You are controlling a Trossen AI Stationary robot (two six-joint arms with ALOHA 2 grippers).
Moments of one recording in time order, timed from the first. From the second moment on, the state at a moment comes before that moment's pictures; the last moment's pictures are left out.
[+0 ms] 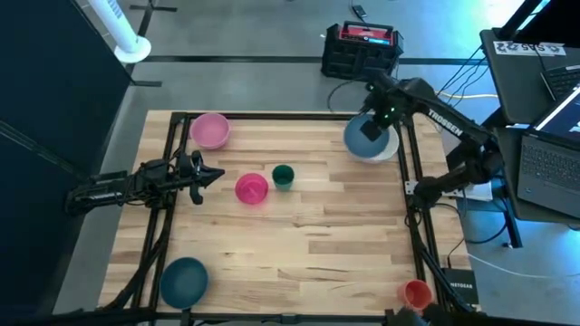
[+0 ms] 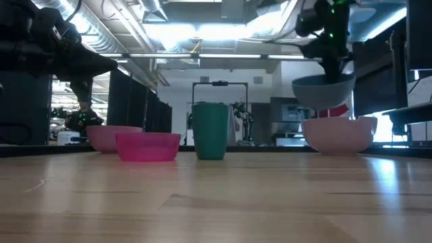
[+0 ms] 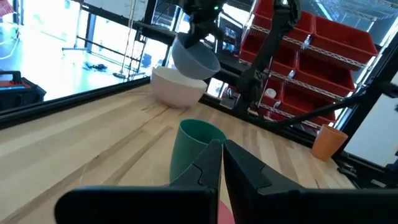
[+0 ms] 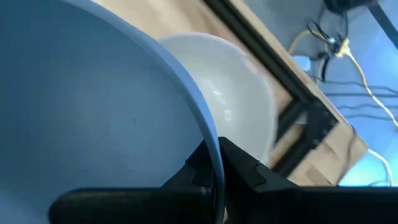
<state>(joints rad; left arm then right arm) 0.19 0.01 0.01 0.01 -0.05 -0.33 -0.87 1.42 1.35 -1.27 0.15 -0.07</state>
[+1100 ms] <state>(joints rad) 0.19 0.01 0.01 0.01 -0.05 -0.37 -1.03 1.49 1.00 -1.01 0.06 -0.06</state>
